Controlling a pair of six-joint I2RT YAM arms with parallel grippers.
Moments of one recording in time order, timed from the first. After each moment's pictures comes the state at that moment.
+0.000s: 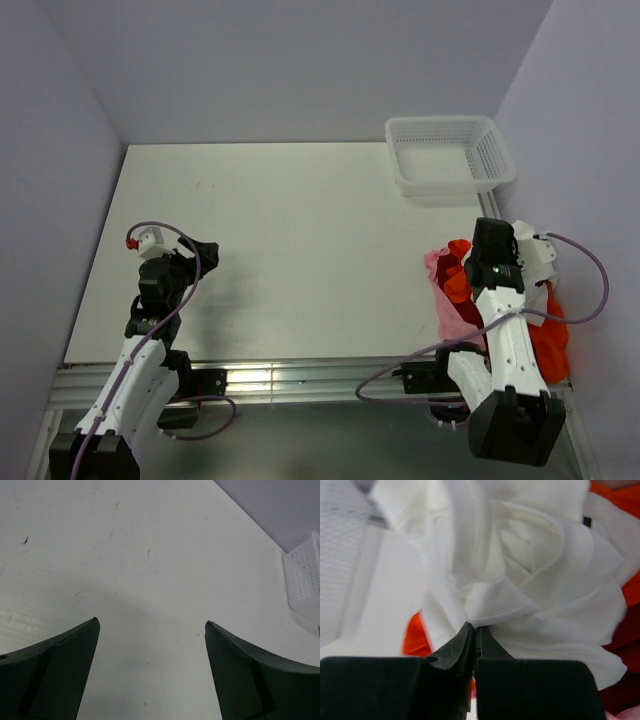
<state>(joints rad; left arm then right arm) -0.07 0.64 0.24 0.11 -0.02 -0.67 -0.18 0.91 0.66 -0.60 0.70 0.97</state>
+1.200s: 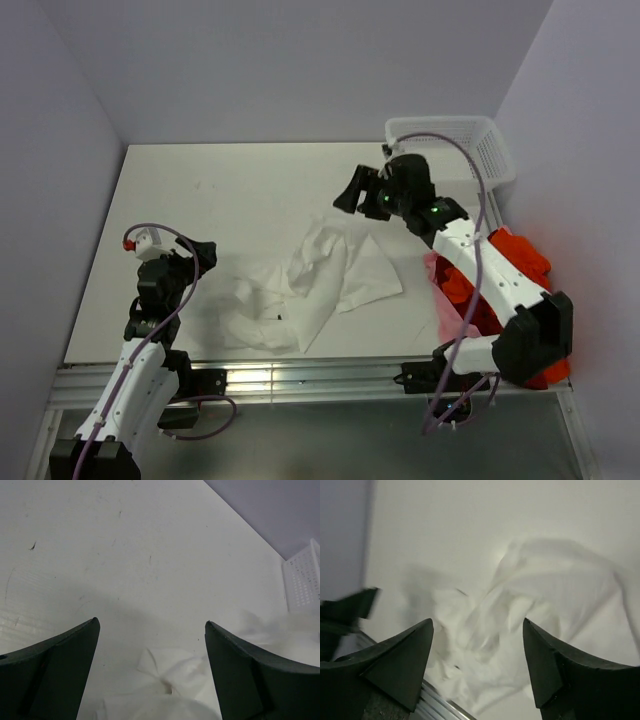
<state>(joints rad) -0.07 0.61 0.24 0.10 -0.05 -0.67 0.42 1.27 1.21 -0.38 -0.26 0.62</state>
